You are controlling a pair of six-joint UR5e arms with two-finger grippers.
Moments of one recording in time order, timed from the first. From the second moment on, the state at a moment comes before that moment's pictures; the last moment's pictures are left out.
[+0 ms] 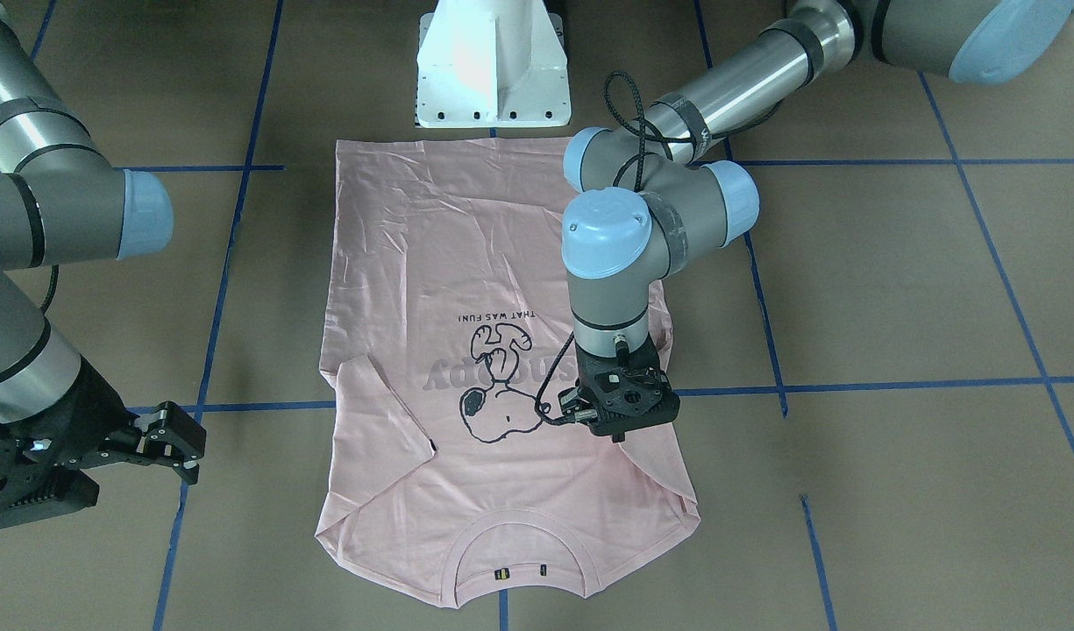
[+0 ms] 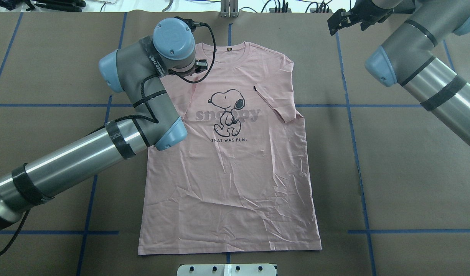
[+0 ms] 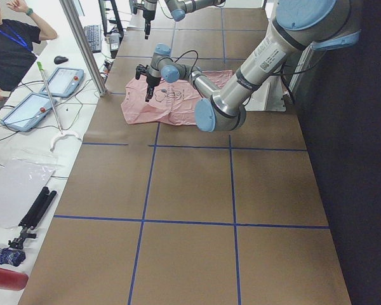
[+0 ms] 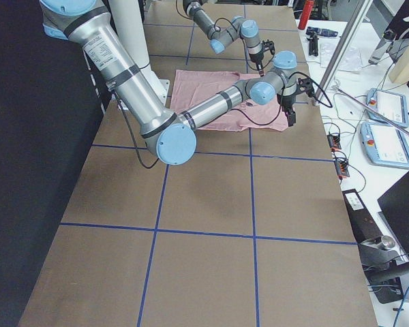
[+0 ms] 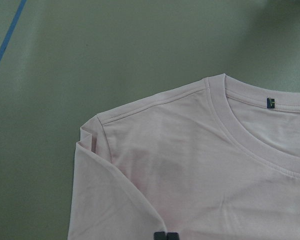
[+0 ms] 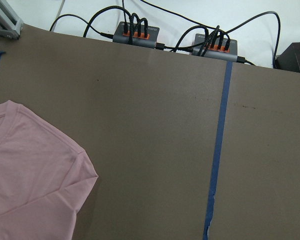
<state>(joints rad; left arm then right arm) -0.70 -2.44 -1.28 -1.82 -1.66 -1.17 1.07 -0.94 1.44 -1.31 2.06 0.66</state>
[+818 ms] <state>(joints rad) -0.51 -2.09 -1.90 -1.85 -1.71 -1.24 0.60 -1.23 2.04 -1.43 1.71 1.35</state>
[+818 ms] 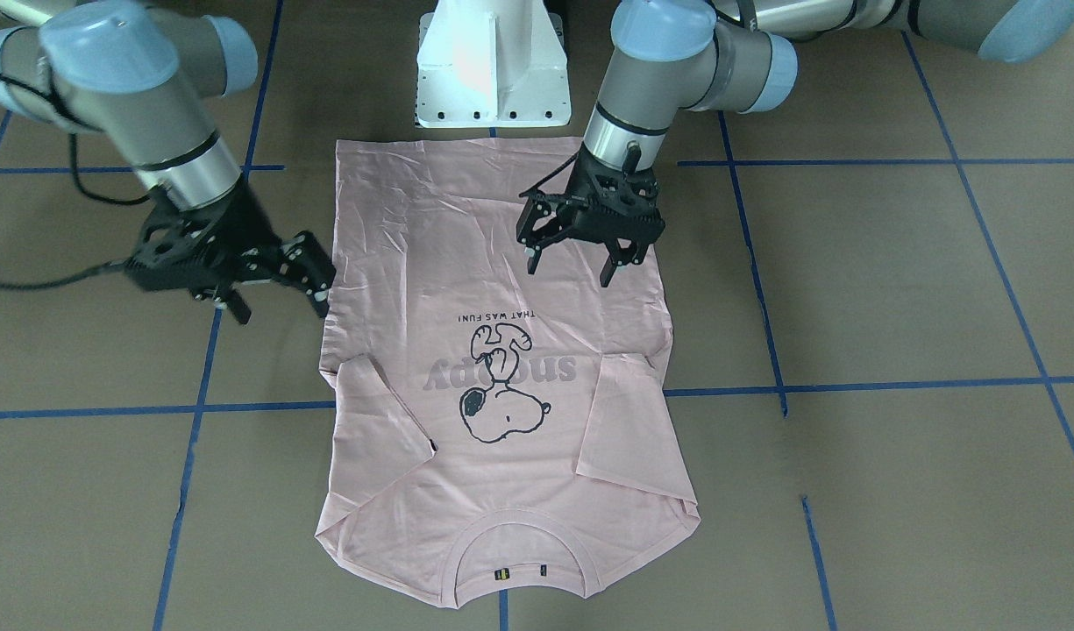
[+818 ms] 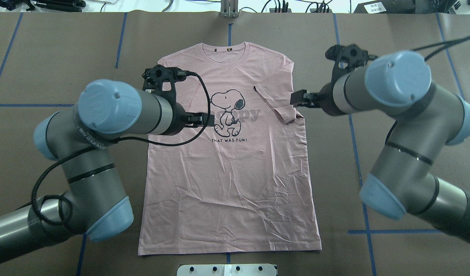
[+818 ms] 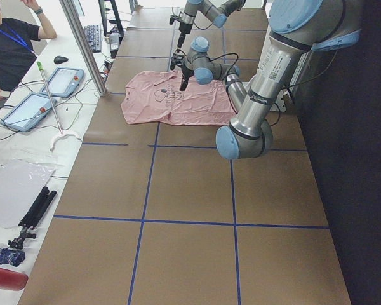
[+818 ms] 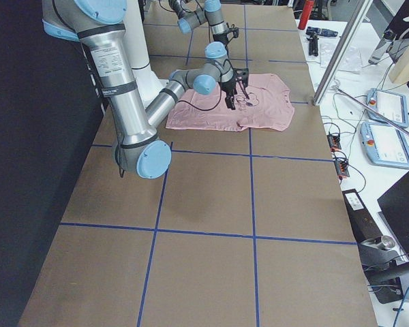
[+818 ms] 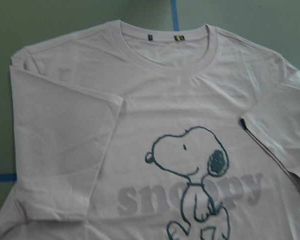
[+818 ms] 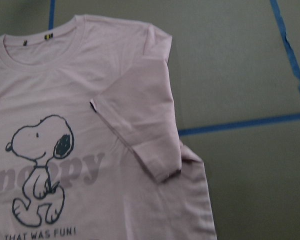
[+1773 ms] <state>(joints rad) -0.13 -1.70 -2.12 -1.86 -1.50 -1.54 0.01 -1.41 2.23 -1.44 1.16 1.81</state>
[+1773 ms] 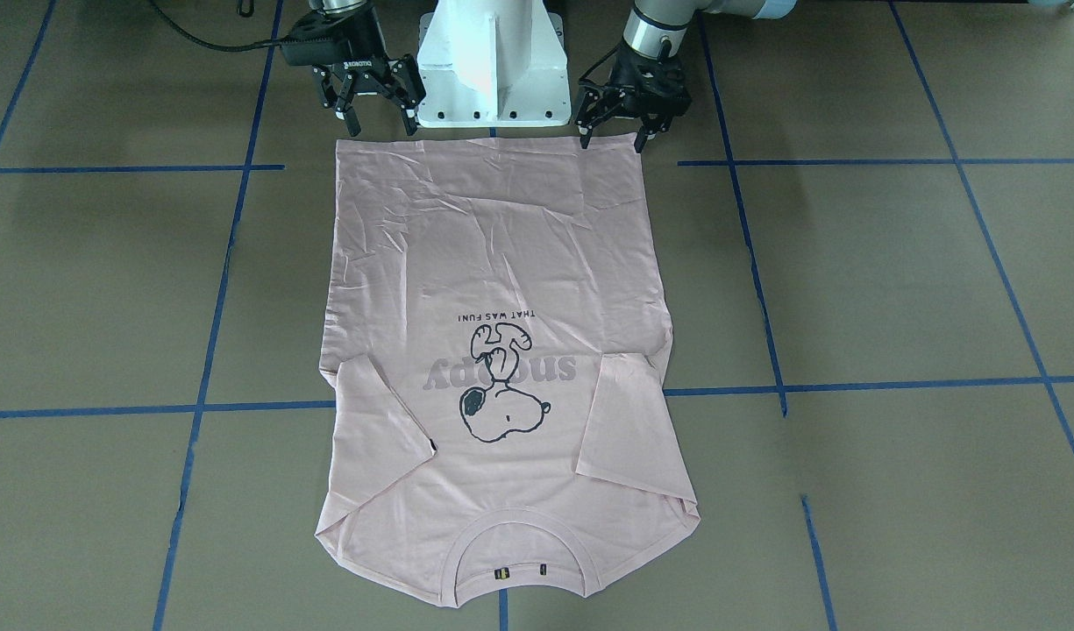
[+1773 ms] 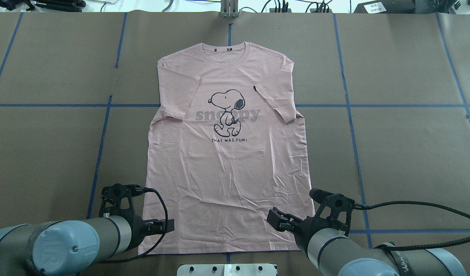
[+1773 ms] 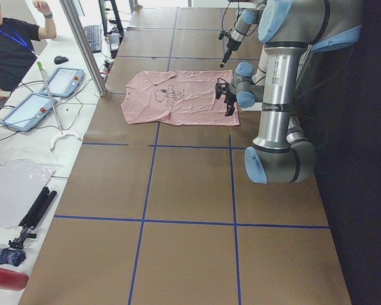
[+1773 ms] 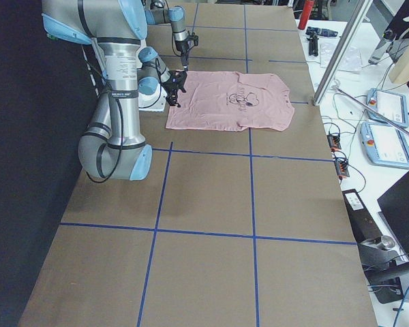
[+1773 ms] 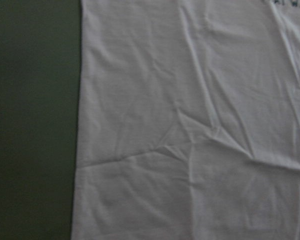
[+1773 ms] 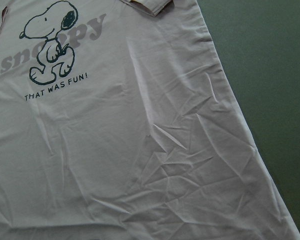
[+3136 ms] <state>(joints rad) -0.03 -1.67 -2.08 -1.86 -1.49 -1.67 0.00 -1.41 2.23 -1.43 1.16 1.81</state>
